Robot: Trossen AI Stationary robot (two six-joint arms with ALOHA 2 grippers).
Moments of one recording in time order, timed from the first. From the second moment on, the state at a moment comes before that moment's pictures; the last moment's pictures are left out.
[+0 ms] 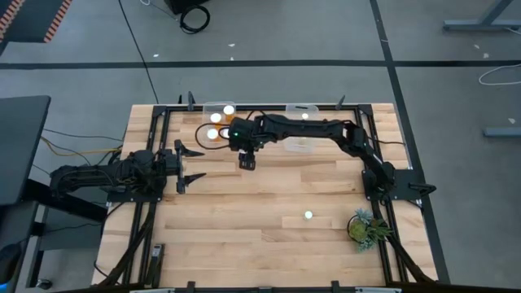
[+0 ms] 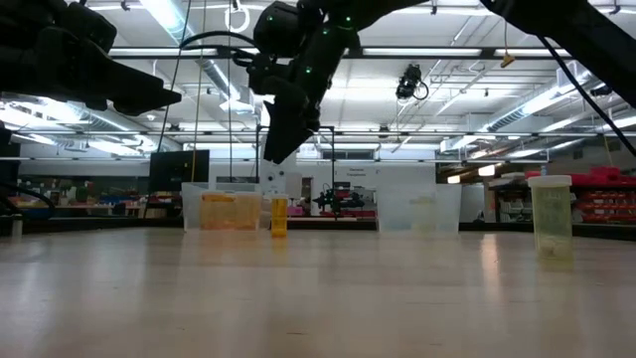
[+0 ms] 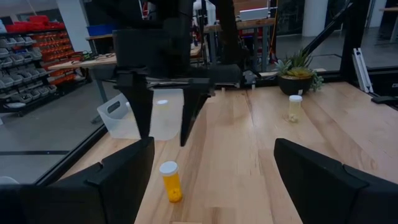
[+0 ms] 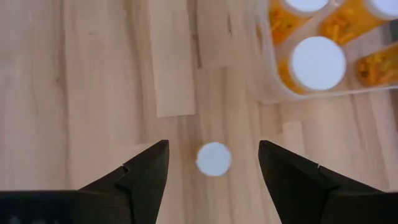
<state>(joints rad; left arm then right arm) 0.09 0.14 0.07 0.03 -0.08 0.12 -0.18 2.23 2.07 -0.90 0.02 -0.09</state>
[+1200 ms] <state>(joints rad) 0.09 0.14 0.07 0.04 -0.08 0.12 -0.19 2.34 2.07 -0.83 0.05 -0.15</state>
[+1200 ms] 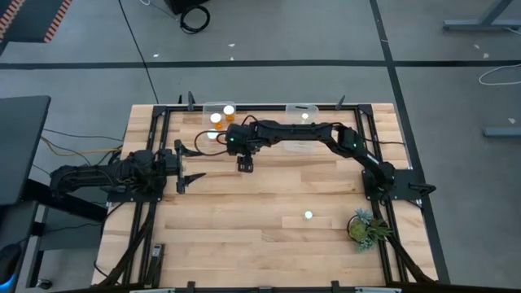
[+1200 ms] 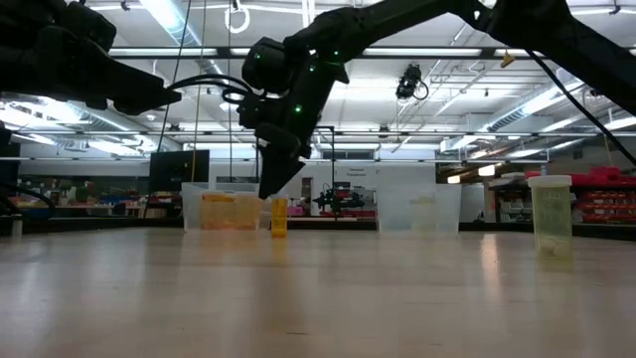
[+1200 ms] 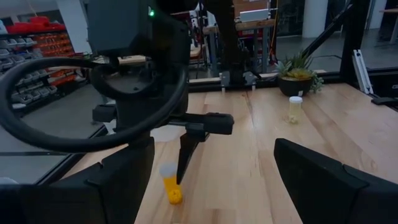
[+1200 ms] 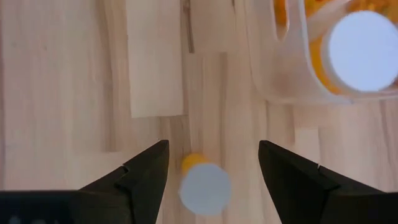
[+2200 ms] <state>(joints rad) 0.09 0.14 0.07 0.04 -0.08 0.12 -0.20 2.34 2.06 -0.88 0.05 -0.12</state>
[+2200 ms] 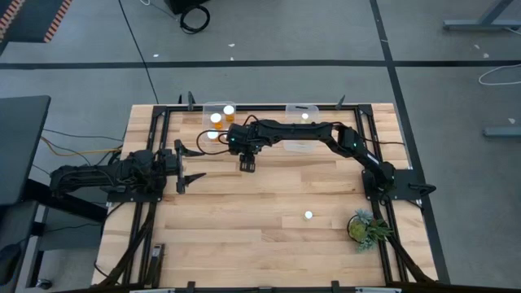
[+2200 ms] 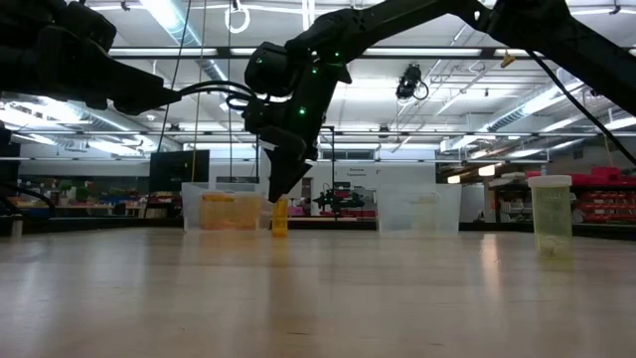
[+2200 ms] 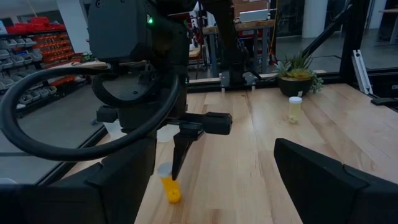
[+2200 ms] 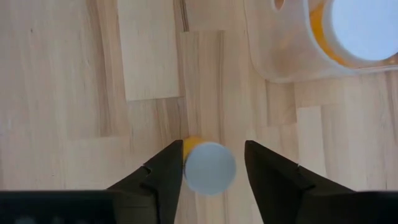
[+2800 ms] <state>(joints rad) 0.09 0.14 0.07 0.04 -0.08 0.12 -0.20 2.34 2.06 -0.89 0.05 -0.12</state>
